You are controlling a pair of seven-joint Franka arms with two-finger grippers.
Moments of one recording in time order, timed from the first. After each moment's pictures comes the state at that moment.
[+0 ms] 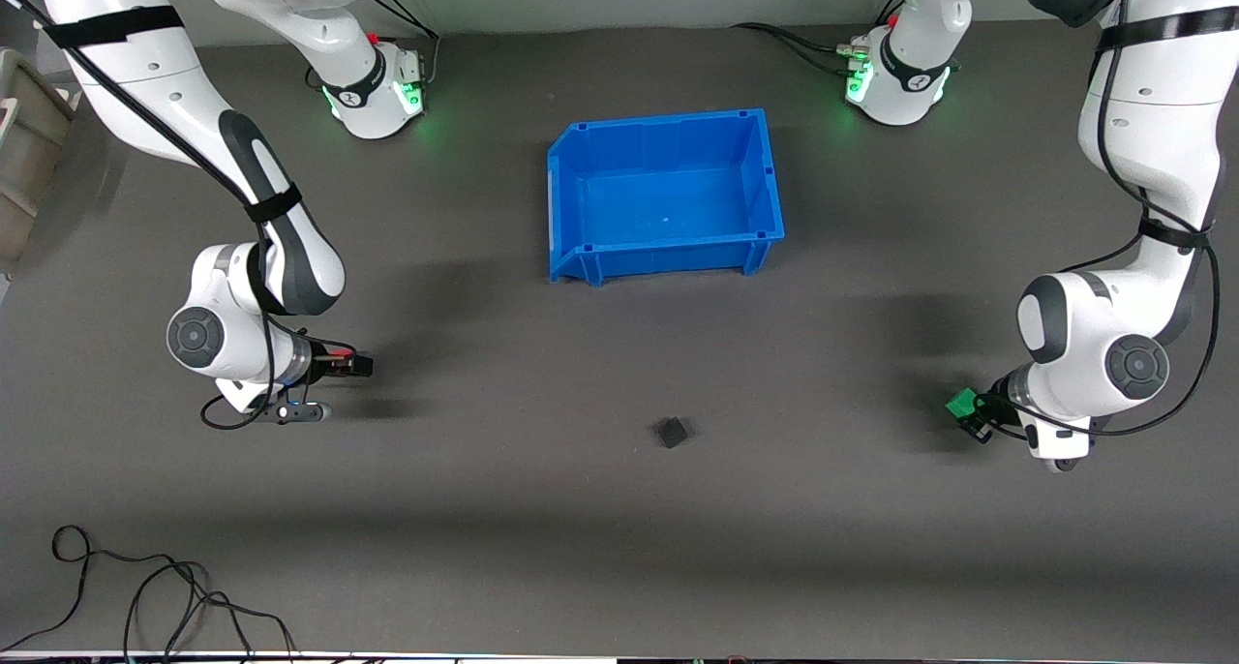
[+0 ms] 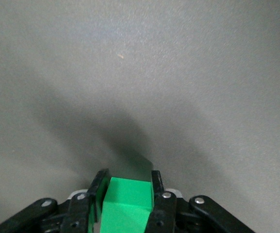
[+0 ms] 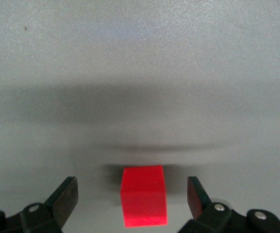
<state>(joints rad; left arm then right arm) 0.13 0.65 -0.07 -1.78 0.03 2.41 -0.76 0.05 0.50 -0.02 -2.01 0.01 2.38 0.05</state>
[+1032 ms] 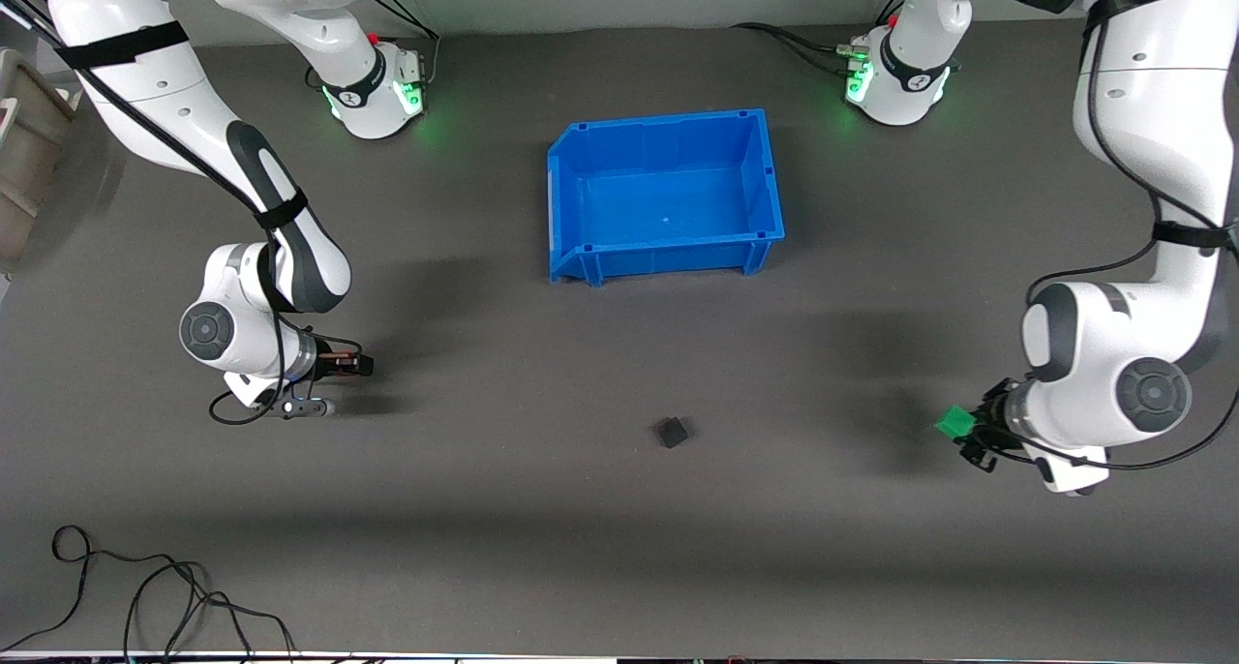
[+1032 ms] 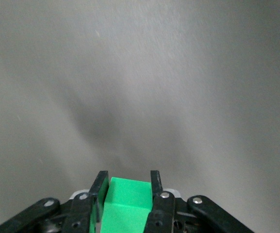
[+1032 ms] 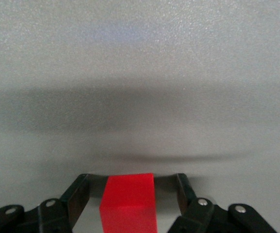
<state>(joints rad) 0.02 0.65 -0.09 -1.56 0.02 2.16 -1.17 0.03 0.52 -0.02 -2.07 0.01 2.47 0.04</state>
